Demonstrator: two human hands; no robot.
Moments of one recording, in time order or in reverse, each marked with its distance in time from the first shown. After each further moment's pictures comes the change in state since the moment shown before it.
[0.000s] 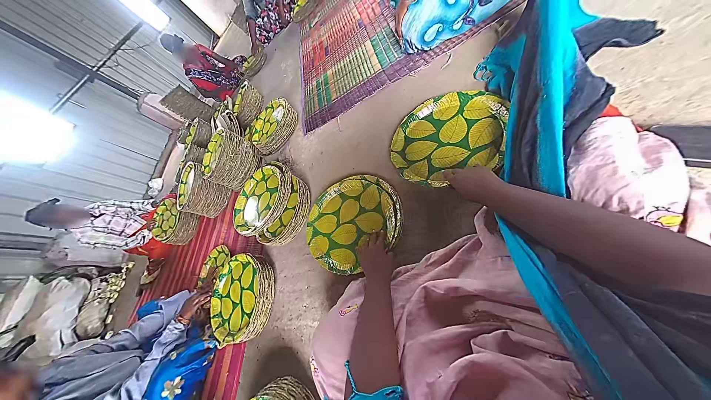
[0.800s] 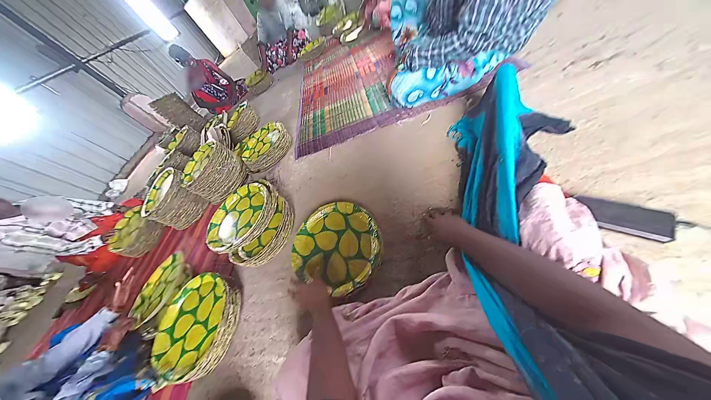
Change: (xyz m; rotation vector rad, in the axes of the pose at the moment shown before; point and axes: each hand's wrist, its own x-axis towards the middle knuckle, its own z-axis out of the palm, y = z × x) left_hand -0.009 -0.068 -0.029 -0.882 0.603 -0.641; right_hand -0.007 -0.001 -0.002 0.061 -0.235 0.115
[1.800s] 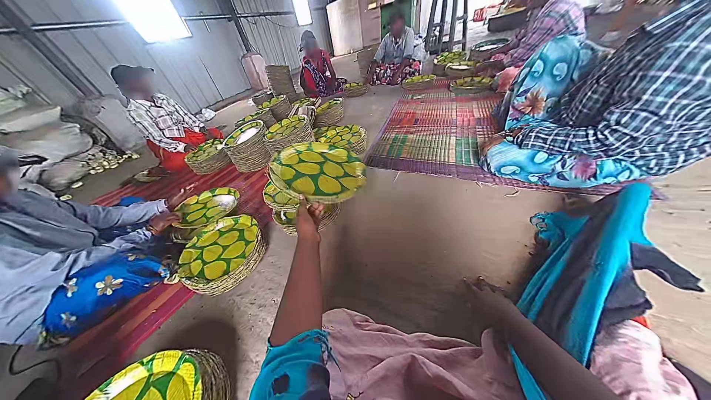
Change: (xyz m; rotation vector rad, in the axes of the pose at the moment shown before) left_hand 0.094 0.120 -0.106 -1.241 -0.066 -0.034; right_hand 0.007 -0.002 0.010 -0.165 0.001 0.001
